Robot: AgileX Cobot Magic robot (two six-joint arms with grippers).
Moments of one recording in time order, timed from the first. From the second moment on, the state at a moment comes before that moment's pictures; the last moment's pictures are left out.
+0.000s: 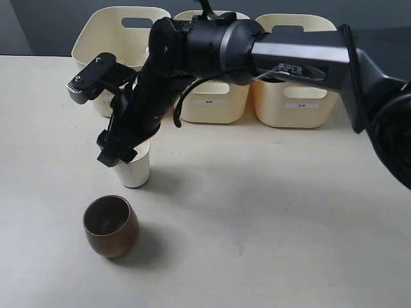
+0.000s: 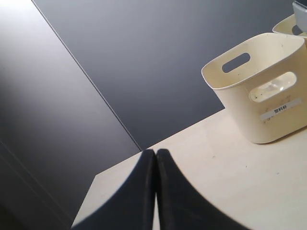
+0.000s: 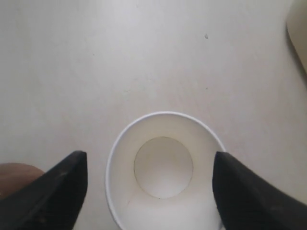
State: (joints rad) left arm 0.01 0.00 0.00 0.41 0.04 0.12; right arm 0.79 2.19 -1.76 0.39 0.76 -0.67
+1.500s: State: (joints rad) left arm 0.01 0.00 0.00 0.41 0.04 0.12; right arm 0.79 1.94 -1.76 0.01 0.62 -0.44
